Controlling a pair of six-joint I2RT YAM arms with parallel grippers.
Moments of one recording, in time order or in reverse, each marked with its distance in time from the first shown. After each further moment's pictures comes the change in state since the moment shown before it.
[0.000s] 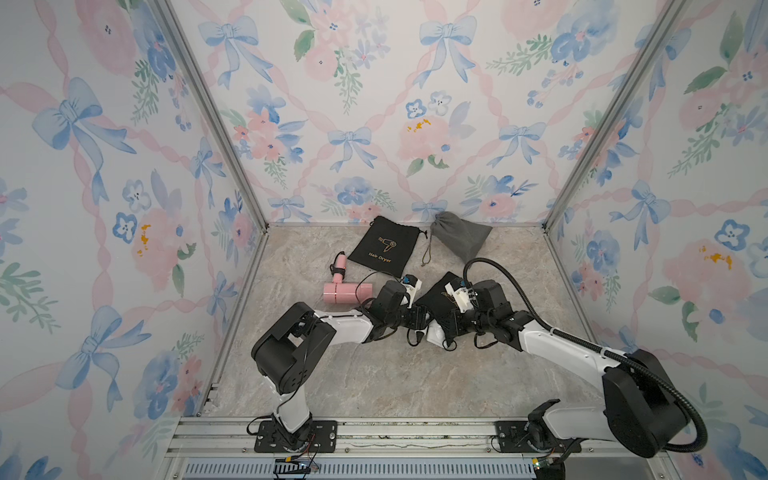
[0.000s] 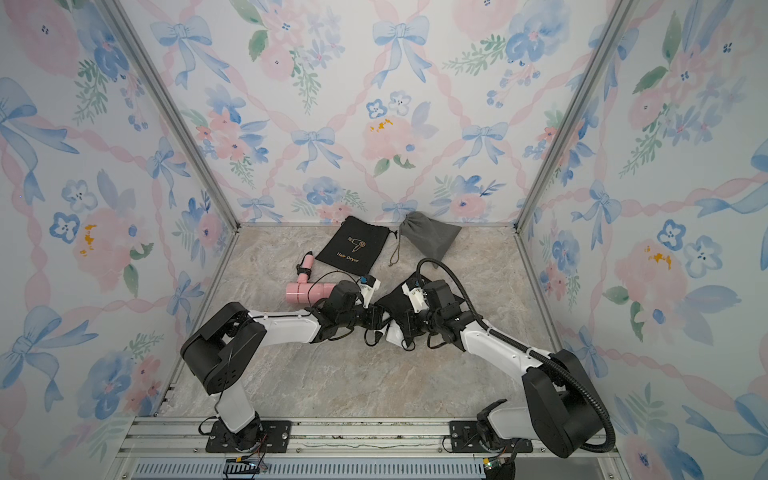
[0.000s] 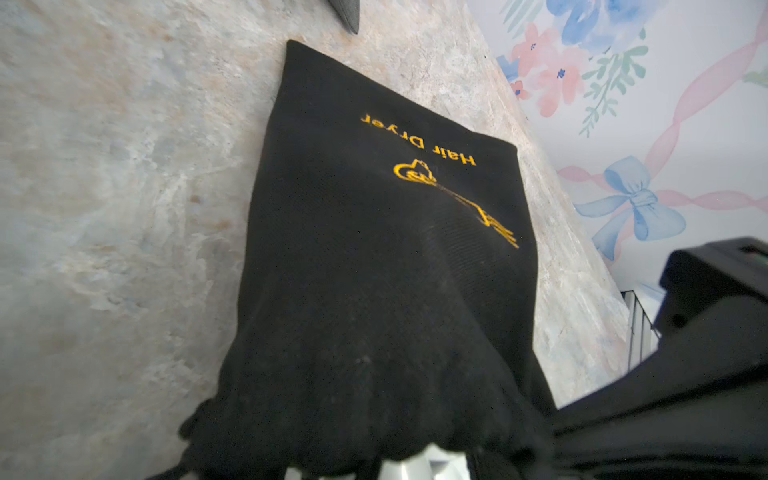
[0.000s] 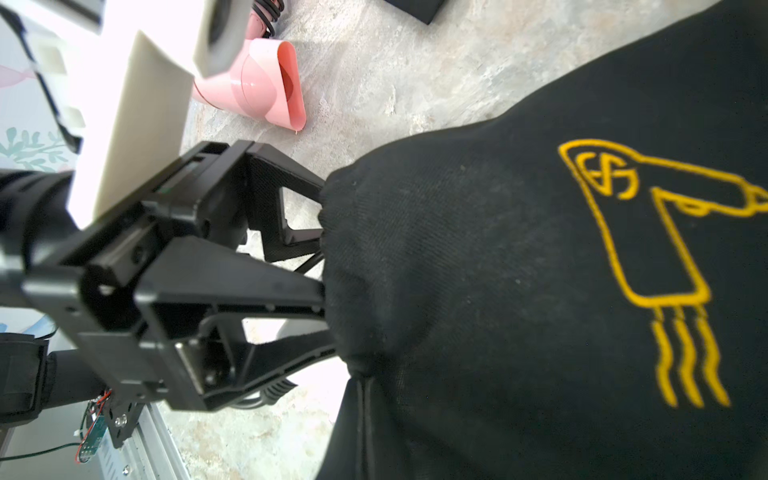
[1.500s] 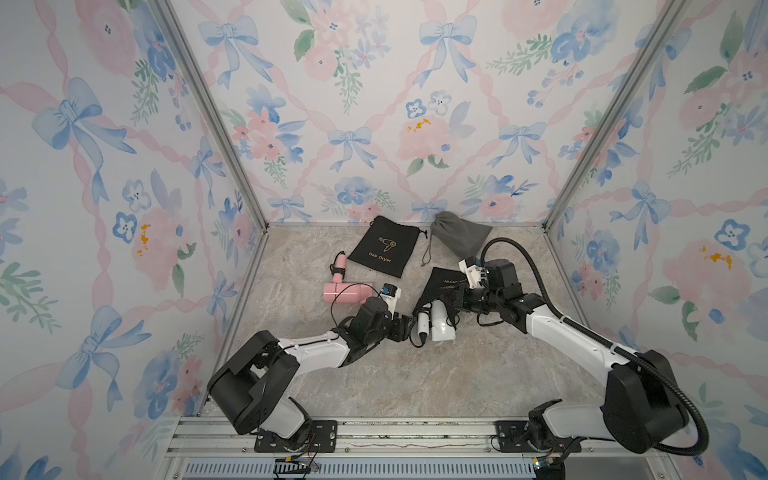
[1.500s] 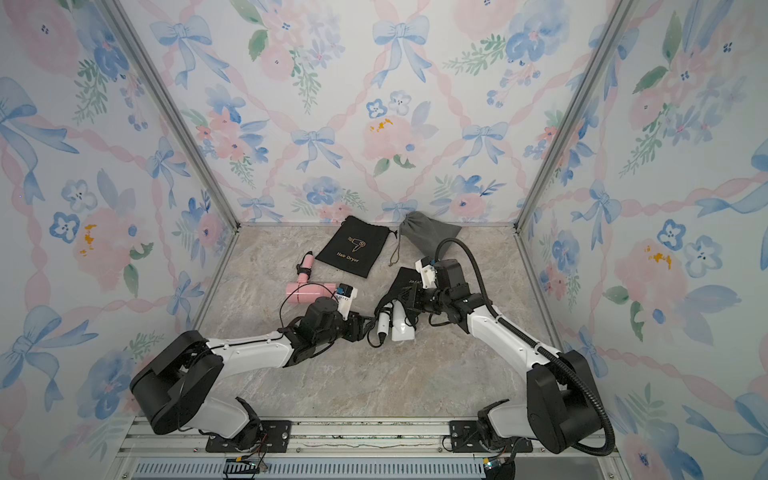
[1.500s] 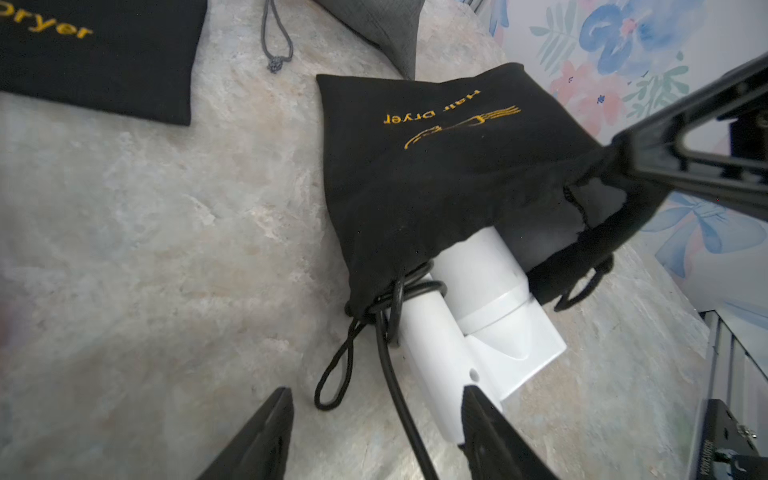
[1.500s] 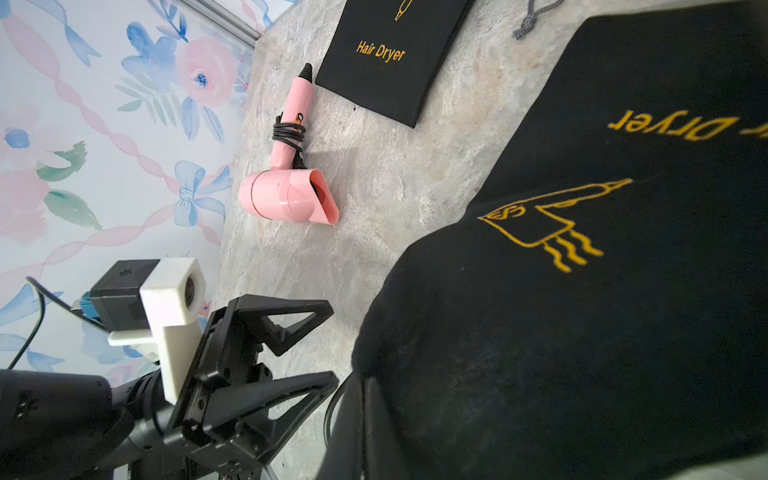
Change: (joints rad) left arm -0.018 -0.261 -0.245 0.052 -0.225 0.070; right arm -0.106 0.016 0.154 -0.045 -0.097 0.274
